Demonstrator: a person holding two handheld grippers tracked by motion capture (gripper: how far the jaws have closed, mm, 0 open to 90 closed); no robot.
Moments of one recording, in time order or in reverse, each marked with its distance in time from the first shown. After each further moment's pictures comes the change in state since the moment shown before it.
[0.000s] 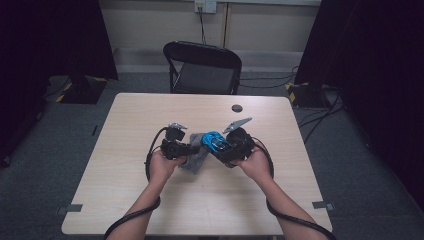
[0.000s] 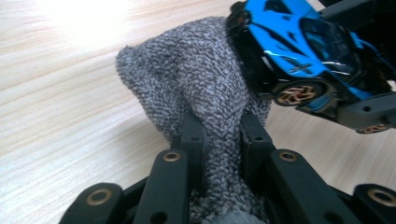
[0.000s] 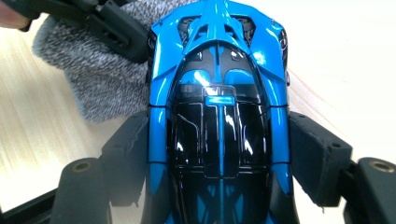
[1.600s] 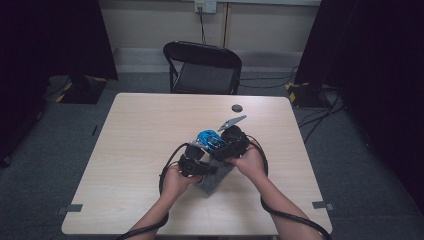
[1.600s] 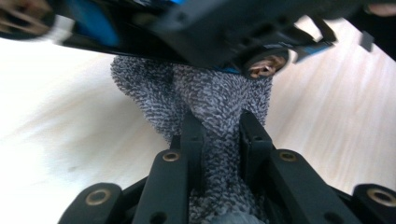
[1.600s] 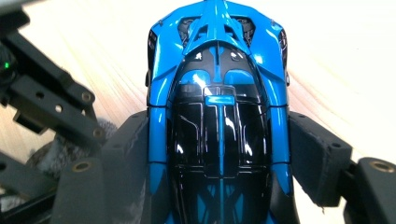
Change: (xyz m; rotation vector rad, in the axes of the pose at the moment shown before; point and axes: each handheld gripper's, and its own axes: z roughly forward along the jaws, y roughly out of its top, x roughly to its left) left arm -0.053 -0.027 0.033 0.100 -0.152 0.126; right arm 0.002 0.011 0.011 0.000 0.011 0.013
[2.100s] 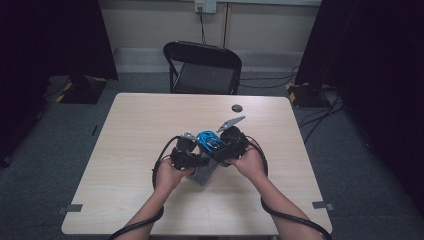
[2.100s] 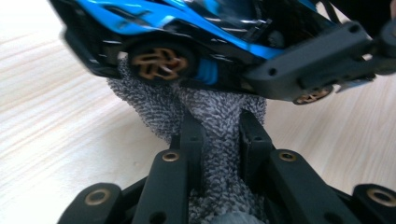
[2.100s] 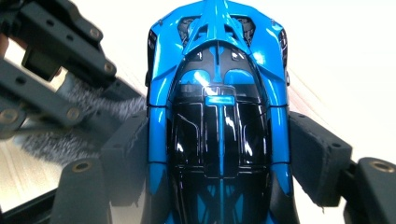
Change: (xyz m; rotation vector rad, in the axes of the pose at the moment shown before) left arm 0.017 0.007 -0.023 -0.031 0.078 -0.022; right arm 0.005 0.001 -0.001 0.000 0.010 -0.019
